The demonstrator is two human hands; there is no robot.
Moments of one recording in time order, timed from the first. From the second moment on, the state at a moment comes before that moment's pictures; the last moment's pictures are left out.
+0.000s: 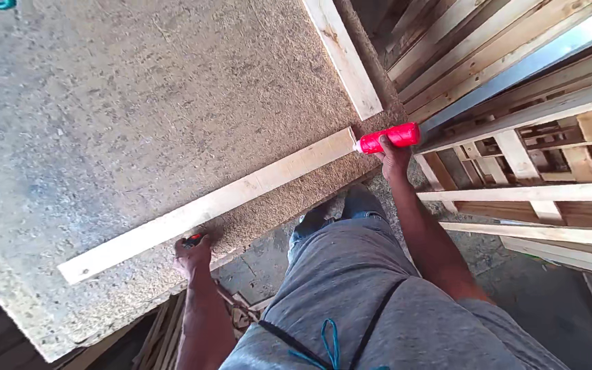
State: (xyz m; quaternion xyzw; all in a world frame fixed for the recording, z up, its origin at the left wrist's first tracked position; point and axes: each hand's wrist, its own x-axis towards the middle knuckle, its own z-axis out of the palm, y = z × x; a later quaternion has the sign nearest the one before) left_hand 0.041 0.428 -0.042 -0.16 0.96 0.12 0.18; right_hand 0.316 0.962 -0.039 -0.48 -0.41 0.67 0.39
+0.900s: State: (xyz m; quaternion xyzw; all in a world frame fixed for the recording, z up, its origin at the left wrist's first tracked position) left_hand 0.242 1.063 0.008 0.11 0.51 0.57 0.64; right_hand 0.457 1.448 0.046 -0.47 -0.20 0.80 0.31
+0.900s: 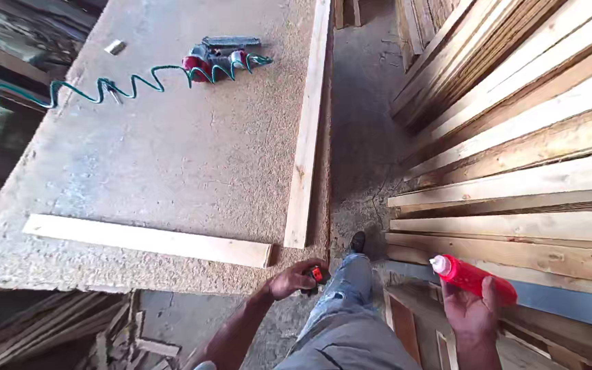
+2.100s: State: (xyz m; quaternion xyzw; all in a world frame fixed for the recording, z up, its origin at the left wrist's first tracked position) left_hand -0.462 1.414 -0.083 -0.25 0.94 0.19 -0.13; right_hand -0.701 1.802 0.101 -0.11 -0.54 0.83 0.10
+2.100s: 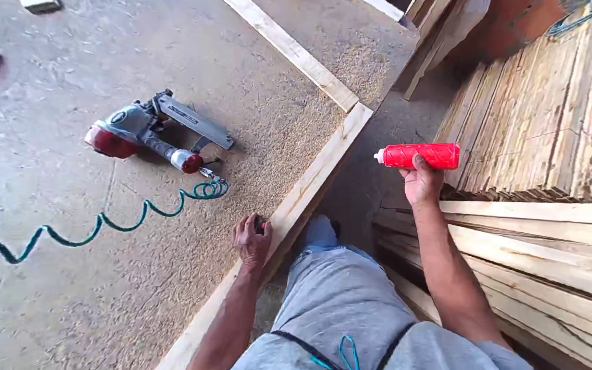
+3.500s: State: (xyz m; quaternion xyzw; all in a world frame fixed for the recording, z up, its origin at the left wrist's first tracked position) left_hand -0.678 1.648 0.005 -0.52 0.78 0.34 0.00; right_hand -1.103 1.754 -0.013 0.25 -0.71 0.59 -0.31
